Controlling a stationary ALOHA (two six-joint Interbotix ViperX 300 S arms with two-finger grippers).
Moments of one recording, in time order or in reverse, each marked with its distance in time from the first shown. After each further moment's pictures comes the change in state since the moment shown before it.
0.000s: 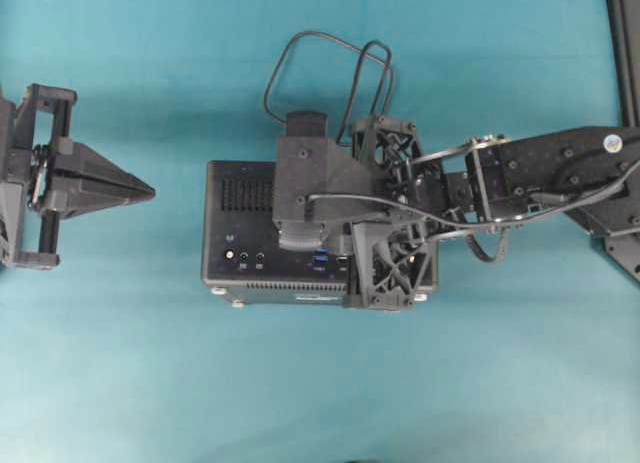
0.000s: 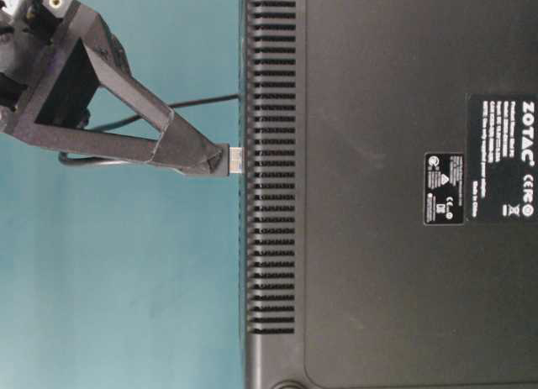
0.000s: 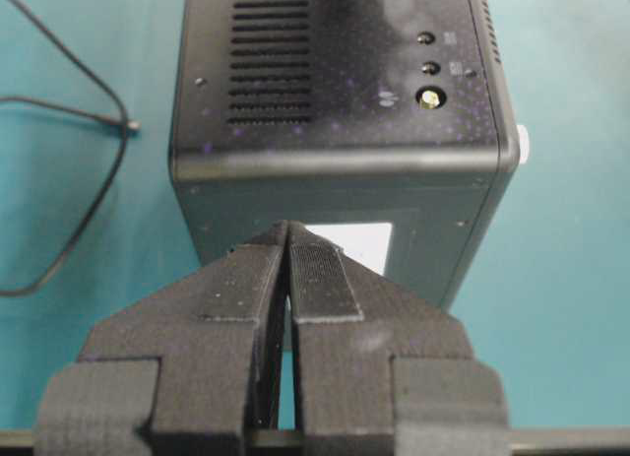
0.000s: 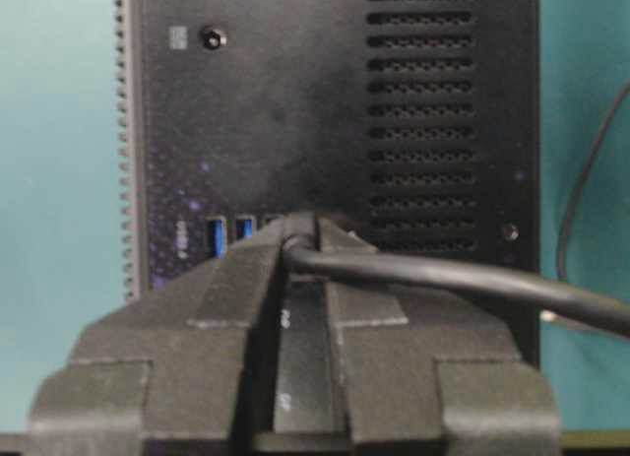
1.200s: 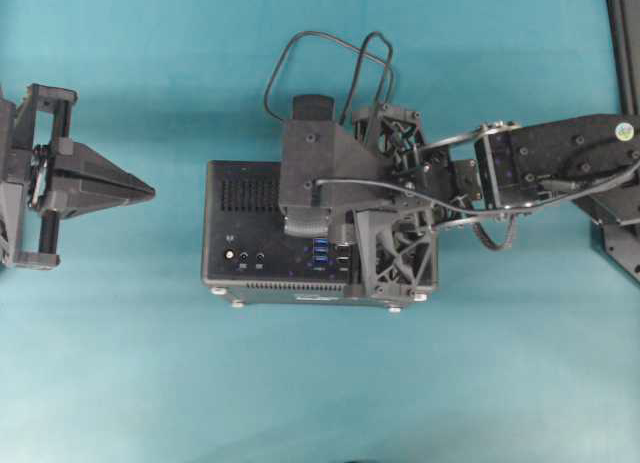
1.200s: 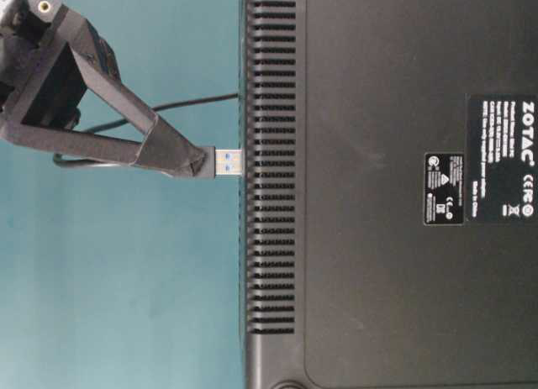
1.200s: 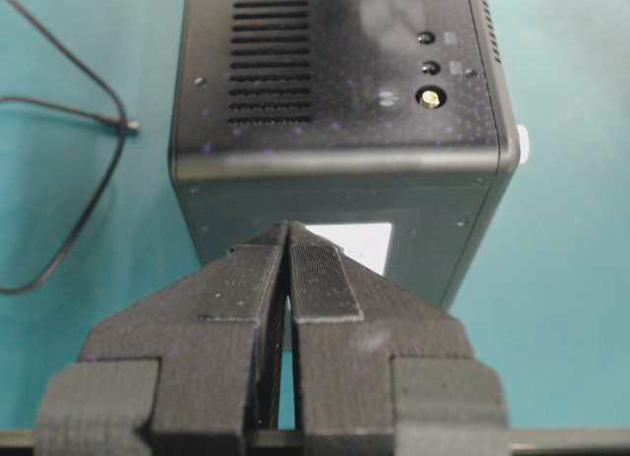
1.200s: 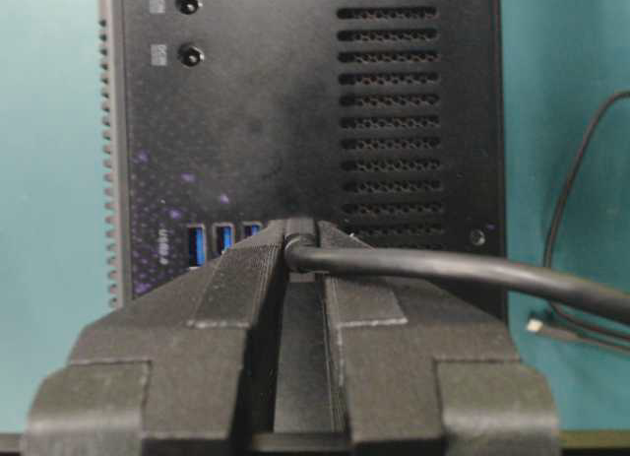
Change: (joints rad) left arm 0.000 0.000 0.000 0.002 0.002 0.003; right arm -0.011 -0.018 0.008 -0.003 -0.032 0.000
